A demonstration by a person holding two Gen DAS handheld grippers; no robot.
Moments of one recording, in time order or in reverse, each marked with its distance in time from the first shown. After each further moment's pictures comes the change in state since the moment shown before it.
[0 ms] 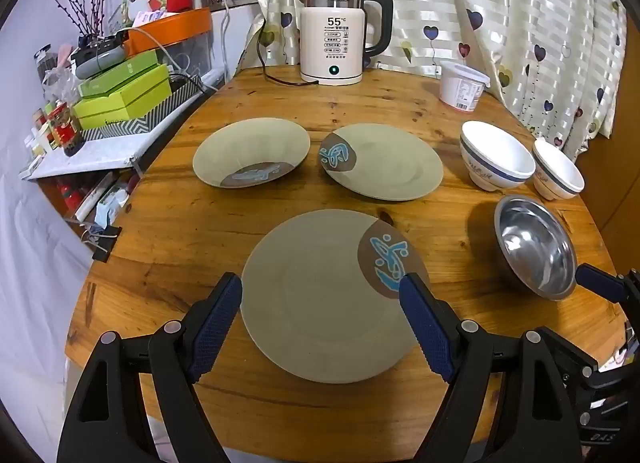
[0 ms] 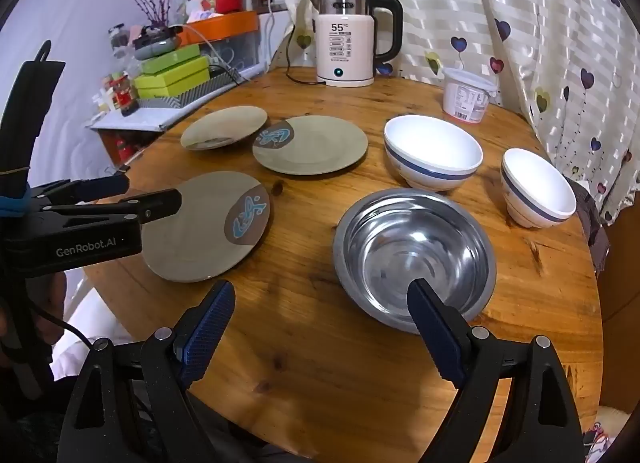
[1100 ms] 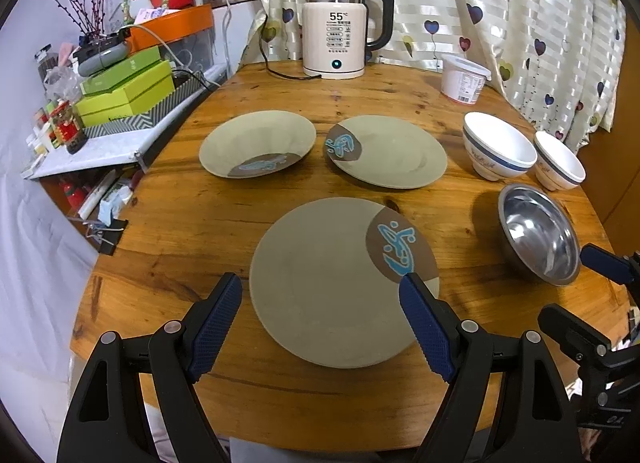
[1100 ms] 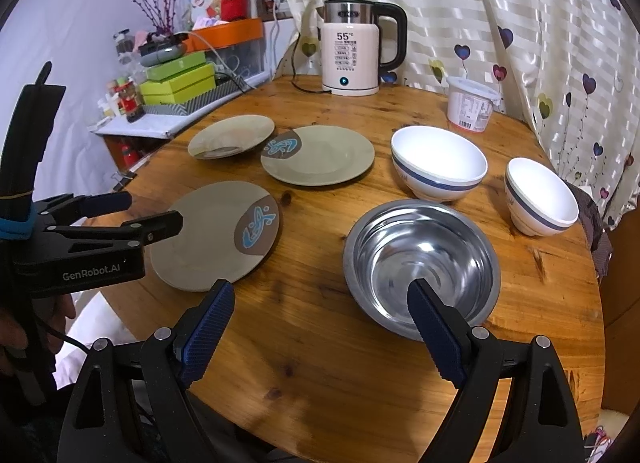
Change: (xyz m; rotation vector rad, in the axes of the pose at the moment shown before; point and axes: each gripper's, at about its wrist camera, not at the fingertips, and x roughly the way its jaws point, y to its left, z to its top) left arm -0.003 0.006 -0.010 0.013 0.009 0.011; right arm -0.003 0.002 0.000 0.003 -0.031 0.016
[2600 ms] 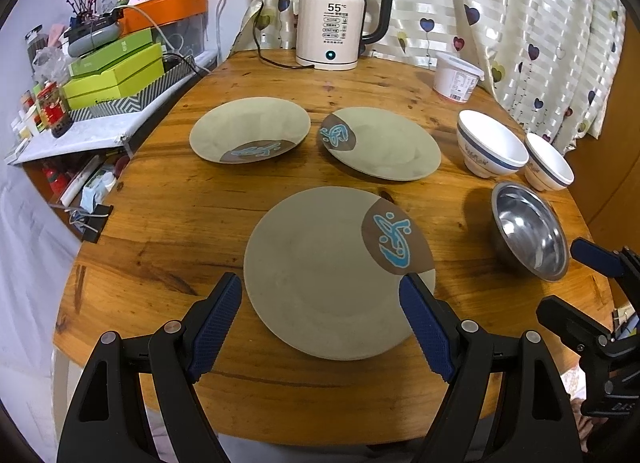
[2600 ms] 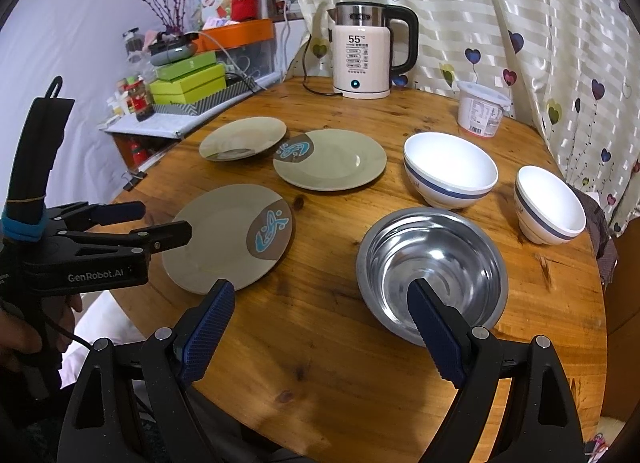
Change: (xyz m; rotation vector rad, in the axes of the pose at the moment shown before) left arm 0.005 0.013 -0.002 -0.031 0.038 -0.080; right arm -0.003 0.006 0.002 -0.015 -0.002 0.028
